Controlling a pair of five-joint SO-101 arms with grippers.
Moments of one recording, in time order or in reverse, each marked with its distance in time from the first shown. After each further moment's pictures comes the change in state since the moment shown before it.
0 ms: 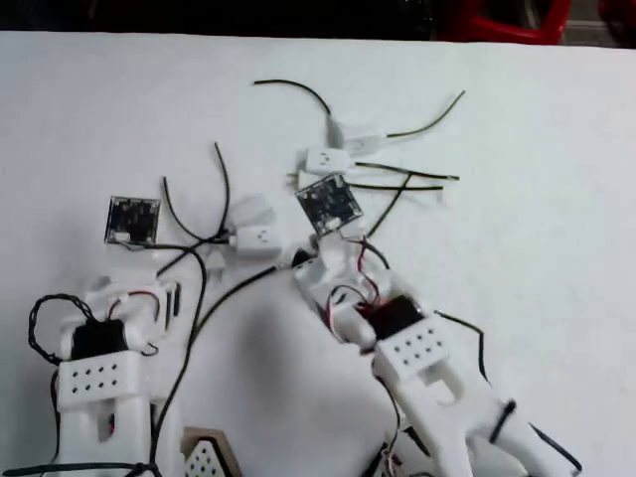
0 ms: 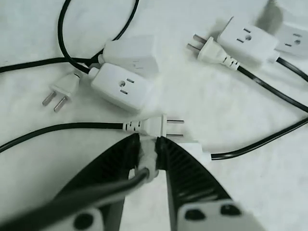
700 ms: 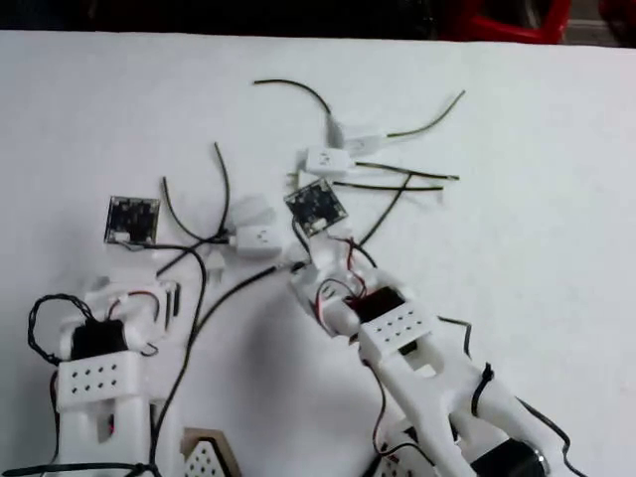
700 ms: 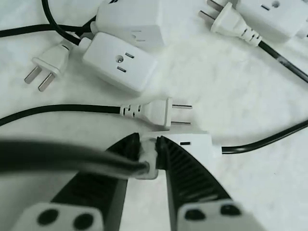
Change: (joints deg) left arm 0.0 0.0 0.0 0.0 0.0; right arm -0.1 10.5 -0.2 -4.1 3.3
